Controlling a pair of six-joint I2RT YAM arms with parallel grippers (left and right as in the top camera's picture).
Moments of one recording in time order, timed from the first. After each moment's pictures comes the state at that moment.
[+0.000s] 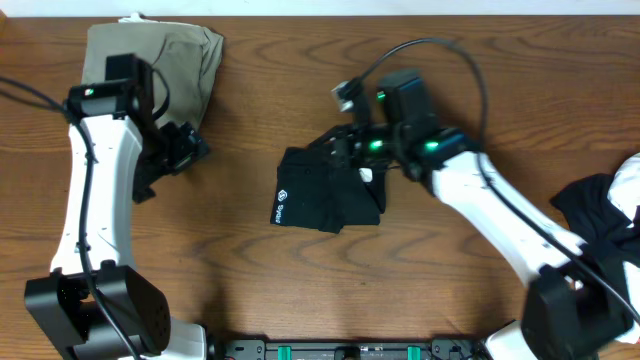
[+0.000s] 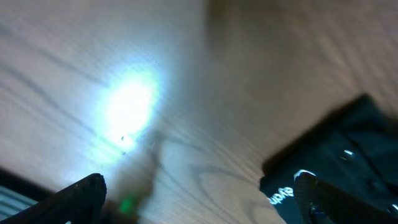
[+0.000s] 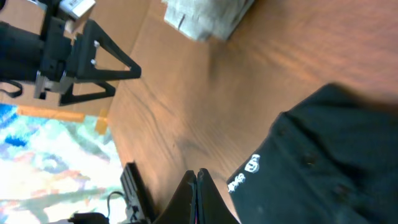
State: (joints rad) left arm 0.14 1.66 1.50 -1.36 0.02 -0.55; right arm 0.50 1.68 1.22 -0.26 -0.75 0.52
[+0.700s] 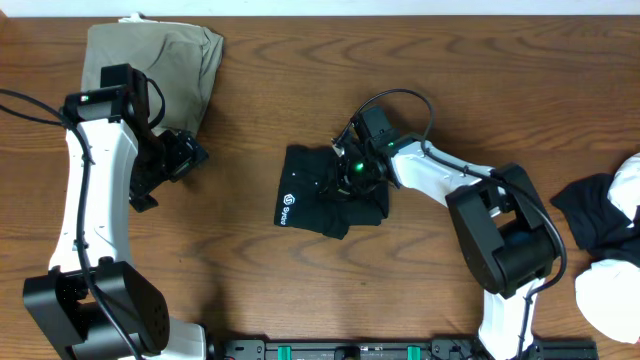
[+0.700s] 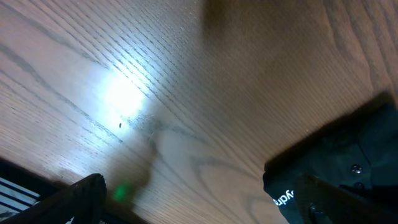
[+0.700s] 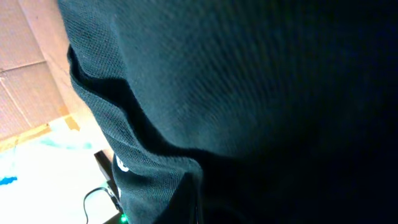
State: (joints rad) left arm 0.17 1.66 1.46 -1.36 0.06 -0.57; right arm 0.50 2.05 1.22 -0.40 -0.76 0.64
